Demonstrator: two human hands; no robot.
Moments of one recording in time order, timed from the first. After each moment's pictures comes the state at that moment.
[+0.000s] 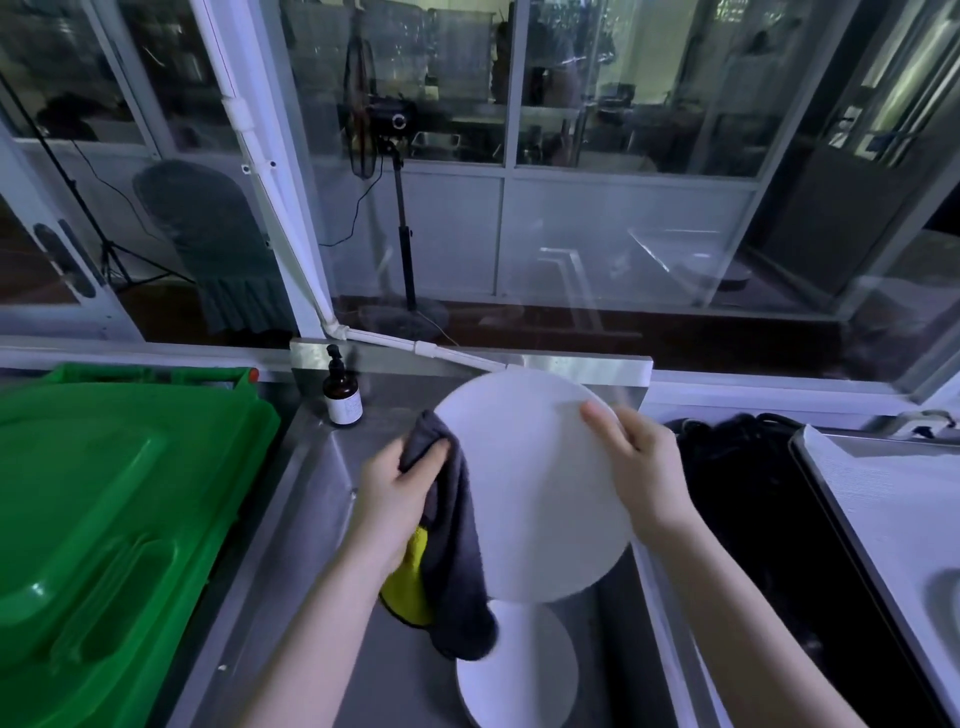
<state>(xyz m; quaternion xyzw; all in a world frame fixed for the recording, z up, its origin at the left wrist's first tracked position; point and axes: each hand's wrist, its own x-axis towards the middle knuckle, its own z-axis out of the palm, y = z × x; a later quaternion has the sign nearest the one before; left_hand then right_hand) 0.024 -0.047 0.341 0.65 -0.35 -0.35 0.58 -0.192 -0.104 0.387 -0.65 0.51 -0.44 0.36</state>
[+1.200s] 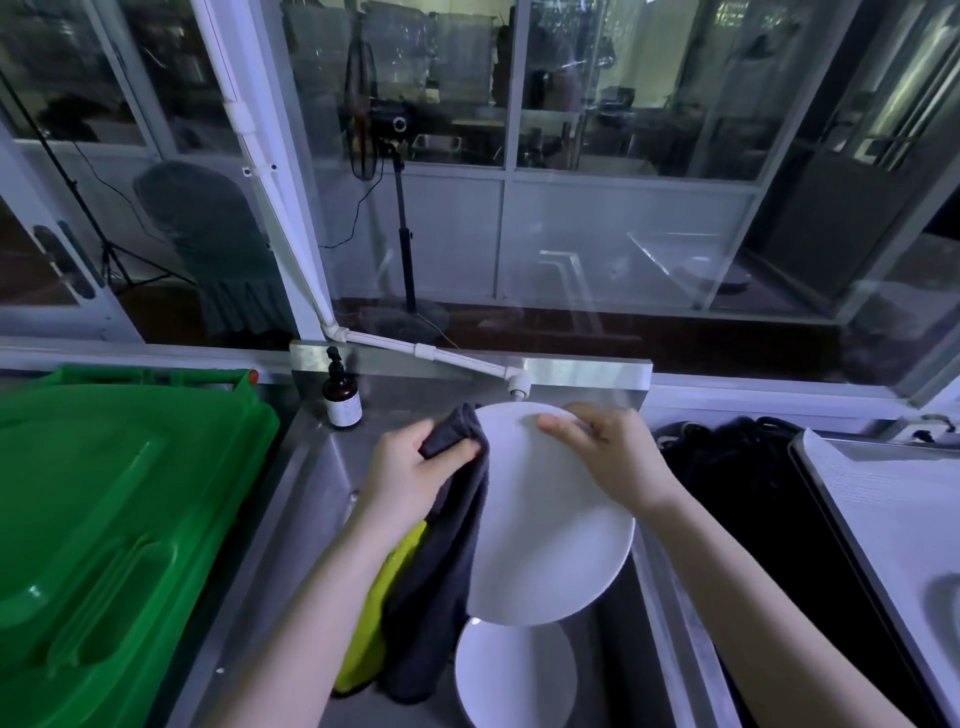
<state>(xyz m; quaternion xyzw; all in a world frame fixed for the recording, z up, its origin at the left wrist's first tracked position) 0.023 -0.053 0.368 0.64 -0.47 -0.29 0.53 -0.183 -0.118 0.399 -0.75 0.47 -0.34 0.32</state>
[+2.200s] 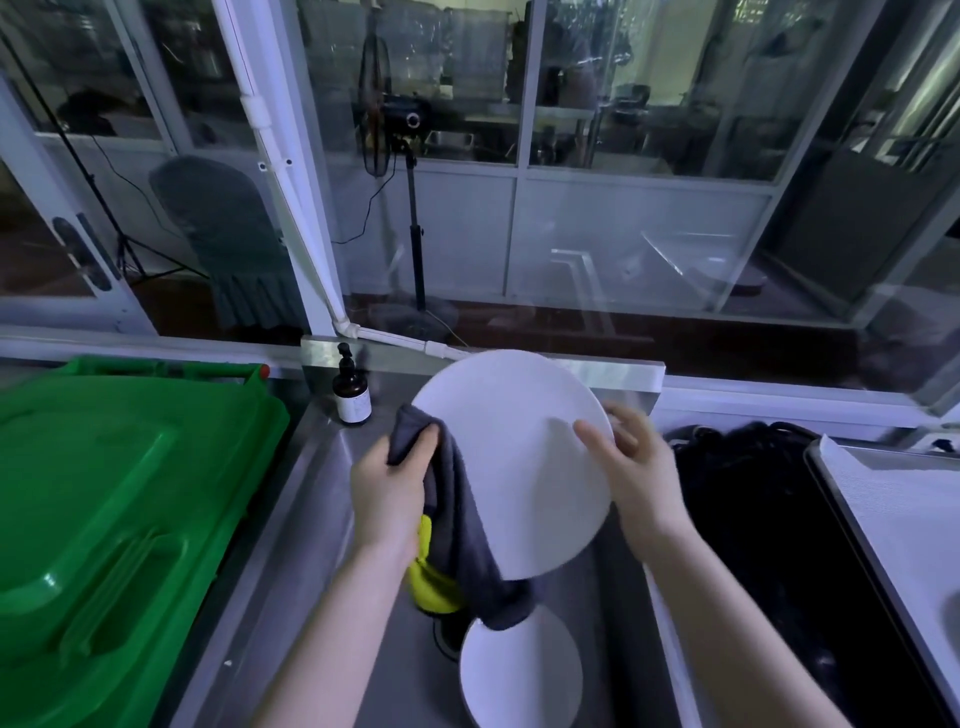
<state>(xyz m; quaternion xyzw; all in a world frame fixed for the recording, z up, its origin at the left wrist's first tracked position) 0.023 -0.051 0.350 0.65 -0.22 -0.32 0.66 -0.180 -0.109 0.370 -0.53 0.50 -0.49 0.48</state>
